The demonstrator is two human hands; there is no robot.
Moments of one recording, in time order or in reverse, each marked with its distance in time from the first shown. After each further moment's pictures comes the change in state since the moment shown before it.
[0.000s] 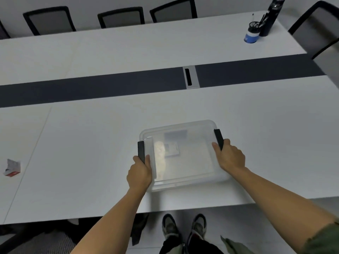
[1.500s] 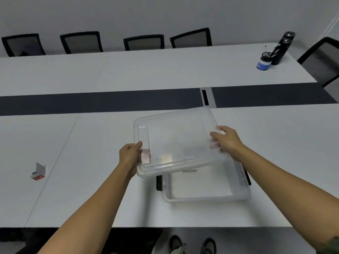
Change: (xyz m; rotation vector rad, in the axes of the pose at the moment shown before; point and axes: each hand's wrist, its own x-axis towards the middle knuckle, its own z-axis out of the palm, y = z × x) left_hand 0.074 -0.010 -0.133 -1.022 -0.165 -0.233; right_hand 0.008 -0.128 -0.073 0.861 -0.212 -0.002
